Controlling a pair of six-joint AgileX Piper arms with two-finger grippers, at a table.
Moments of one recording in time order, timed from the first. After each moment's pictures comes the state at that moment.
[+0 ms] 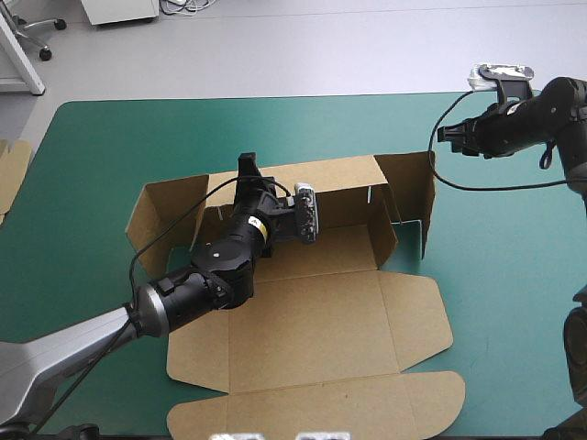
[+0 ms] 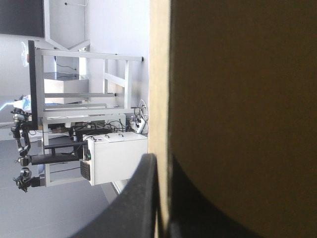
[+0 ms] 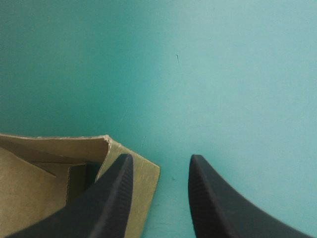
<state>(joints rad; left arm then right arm) -0.92 1.49 -1.11 1.26 0.67 -0.13 -0.03 1.66 -1.75 0.28 1.11 -0.16</state>
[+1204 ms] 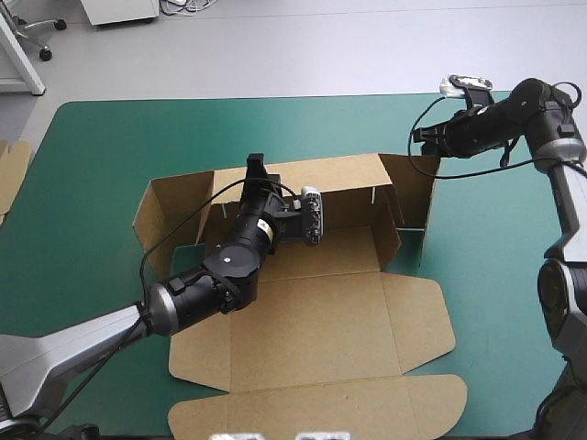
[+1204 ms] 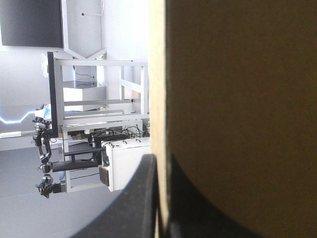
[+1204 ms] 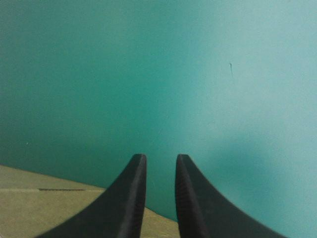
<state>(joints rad) -0.93 1.52 -1.09 1.41 0.65 -0.23 -0.03 1.90 -1.83 0.49 1.10 -0.30</state>
